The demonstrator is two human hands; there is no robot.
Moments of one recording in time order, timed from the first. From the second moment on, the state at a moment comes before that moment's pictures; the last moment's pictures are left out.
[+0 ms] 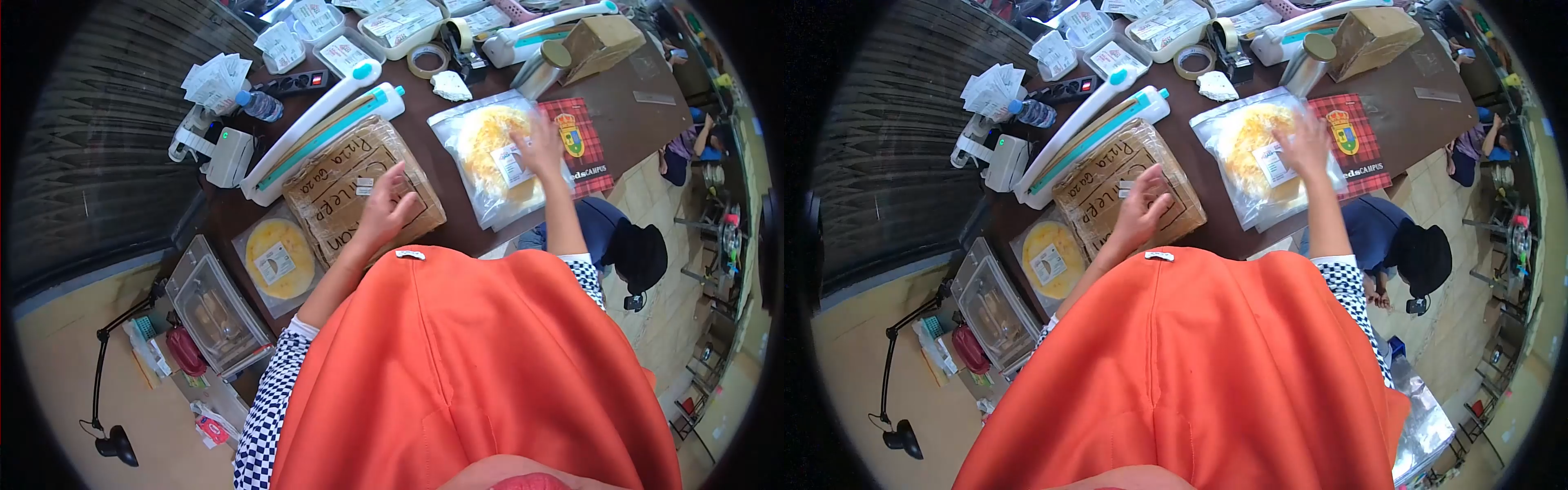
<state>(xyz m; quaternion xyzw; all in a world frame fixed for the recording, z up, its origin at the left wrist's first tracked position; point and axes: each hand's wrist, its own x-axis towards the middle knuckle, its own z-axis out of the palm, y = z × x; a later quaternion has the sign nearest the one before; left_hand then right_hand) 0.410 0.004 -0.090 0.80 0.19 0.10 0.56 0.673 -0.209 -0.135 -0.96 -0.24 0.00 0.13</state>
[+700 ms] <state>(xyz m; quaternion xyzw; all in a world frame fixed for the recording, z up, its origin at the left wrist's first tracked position) 0.054 0.108 -0.156 0.65 0.74 -0.01 0.16 0.496 -0.126 -0.108 -0.82 -0.43 0.03 0.39</state>
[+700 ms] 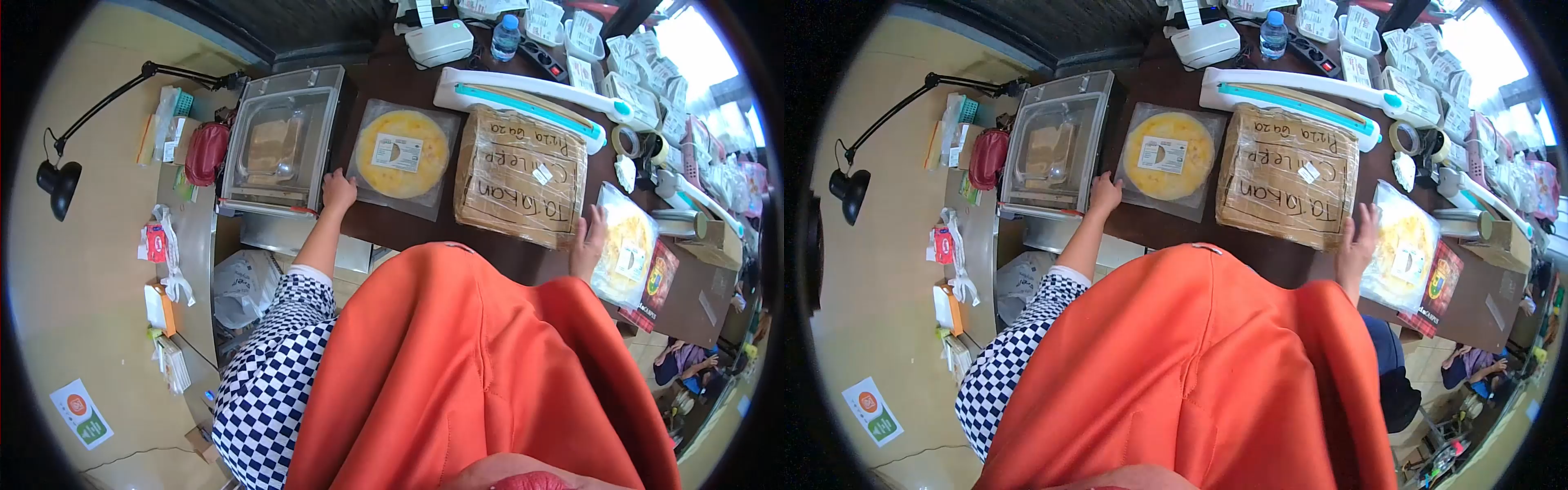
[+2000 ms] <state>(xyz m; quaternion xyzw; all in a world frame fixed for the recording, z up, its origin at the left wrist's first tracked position) 0.152 0.118 0.094 0.63 0.05 0.51 0.58 0.398 -0.013 0.012 -0.49 -0.33 0.34 0.73</state>
